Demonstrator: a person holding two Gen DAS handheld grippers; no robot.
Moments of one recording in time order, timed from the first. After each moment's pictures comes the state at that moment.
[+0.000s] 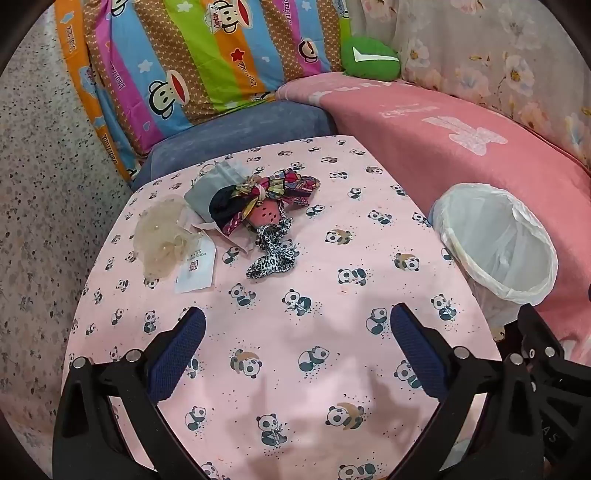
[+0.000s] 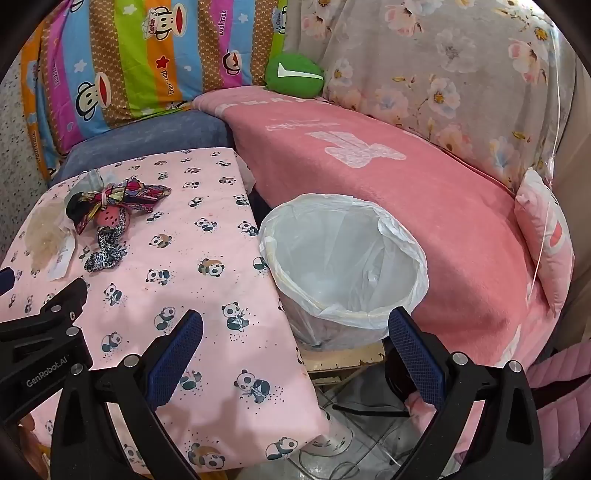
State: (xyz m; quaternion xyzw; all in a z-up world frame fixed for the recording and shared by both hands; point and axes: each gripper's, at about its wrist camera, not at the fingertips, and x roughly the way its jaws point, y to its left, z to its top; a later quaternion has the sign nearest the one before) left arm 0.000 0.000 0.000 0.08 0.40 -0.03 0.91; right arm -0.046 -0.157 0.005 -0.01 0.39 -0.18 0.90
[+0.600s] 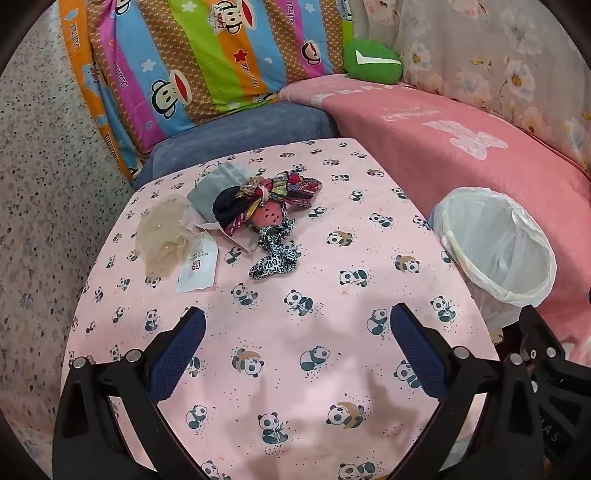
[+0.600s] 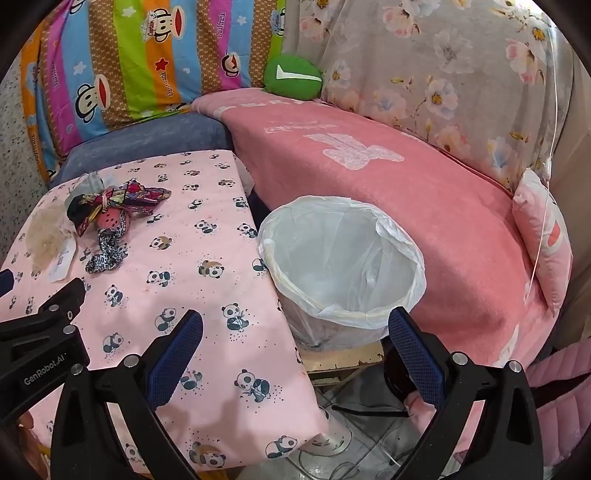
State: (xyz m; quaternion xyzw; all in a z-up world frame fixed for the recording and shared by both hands) left arm -0.003 0.001 0.005 0.08 0.40 -0.03 0.91; right arm -0.049 -0.156 0.007 -0.01 0.39 -0.18 0.90
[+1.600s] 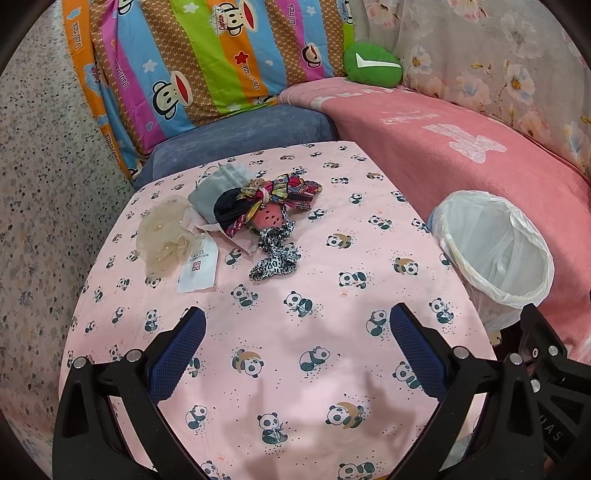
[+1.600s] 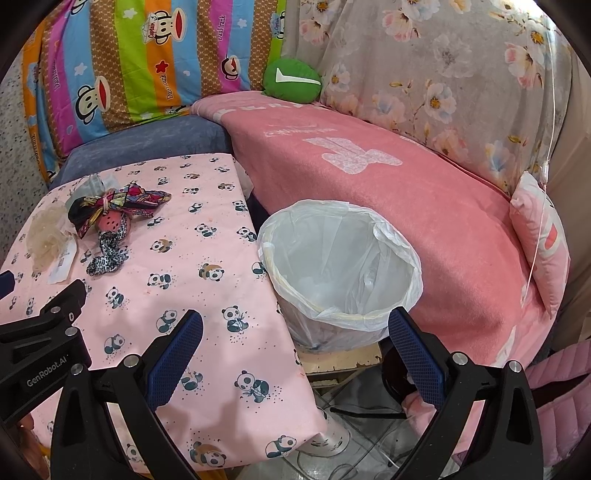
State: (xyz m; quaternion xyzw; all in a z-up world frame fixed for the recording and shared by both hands) left arm -0.006 0.001 0.008 0.07 0.39 -0.03 0.92; right arm -0.052 -0.154 0.013 -0.01 0.39 -0.18 0.91
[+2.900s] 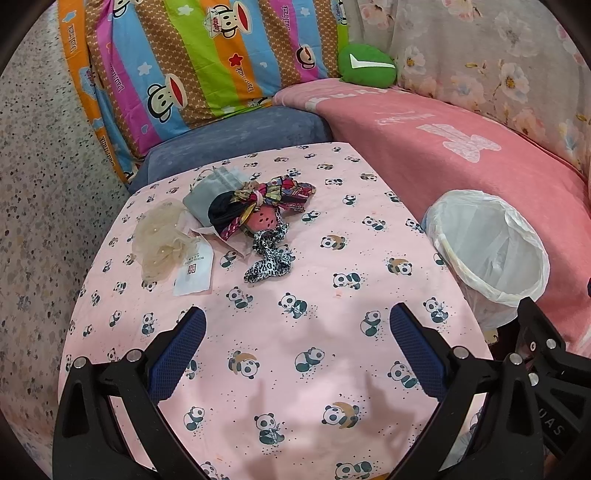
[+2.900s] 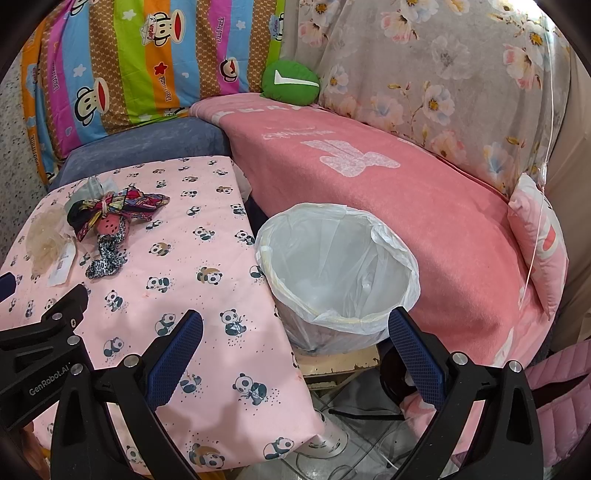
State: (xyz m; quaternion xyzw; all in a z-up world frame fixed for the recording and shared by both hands) left arm -0.006 -0.004 0.009 0.07 0.39 -0.04 0.92; right arm -0.053 -0.156 0.015 -0.02 0.38 -0.18 0.91
